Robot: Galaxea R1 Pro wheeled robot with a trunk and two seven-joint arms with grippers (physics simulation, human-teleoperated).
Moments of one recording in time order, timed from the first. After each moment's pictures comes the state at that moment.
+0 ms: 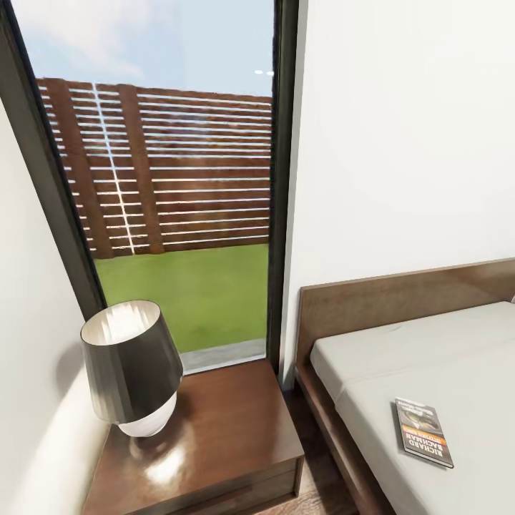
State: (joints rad) left arm -0.04 -0.08 0.07 -0.65 0.05 0.00 -0.65; right arm -0.02 -0.01 0.01 -0.10 0.00 -0.04 0.00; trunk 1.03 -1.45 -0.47
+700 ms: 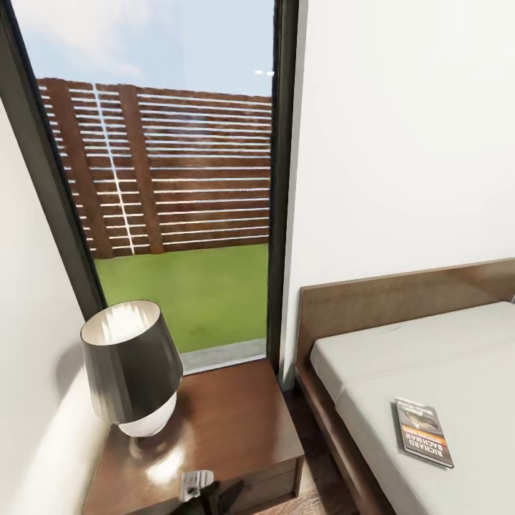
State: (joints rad) left arm -0.04 -0.09 0.06 -0.95 0.28 0.22 -0.71; right arm -0.02 -0.01 0.01 -0.10 0.00 -0.04 0.00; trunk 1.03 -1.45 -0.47
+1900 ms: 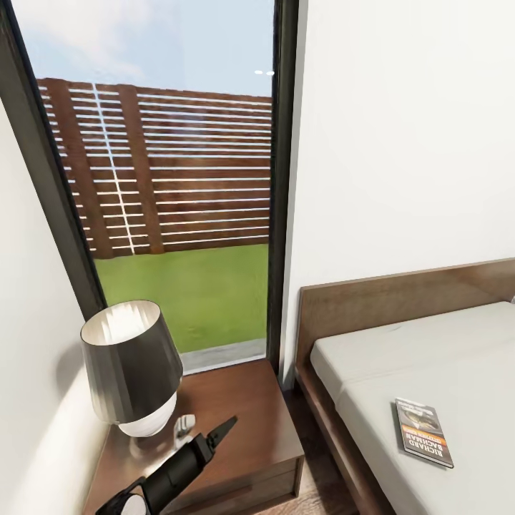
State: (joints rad) left arm -0.05 -0.09 0.06 -1.25 0.66 0.52 -0.69; right arm -0.02 -0.01 0.01 -0.10 0.00 -0.04 -0.01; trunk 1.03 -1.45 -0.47
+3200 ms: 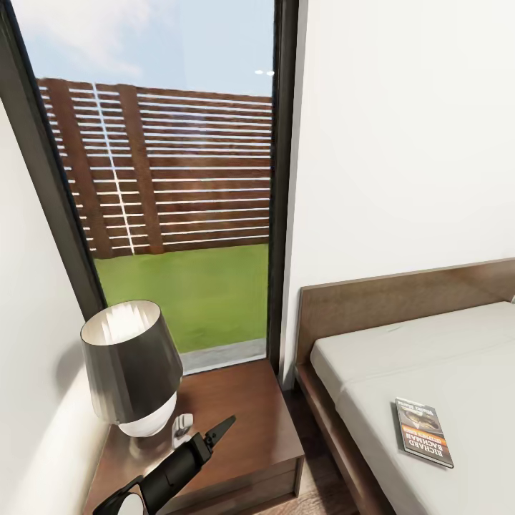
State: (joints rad) left arm -0.05 -0.08 0.06 -1.25 0.67 0.54 -0.70; right arm -0.02 -0.06 0.01 -0.33 0.00 -0.04 -0.01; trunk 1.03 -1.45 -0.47
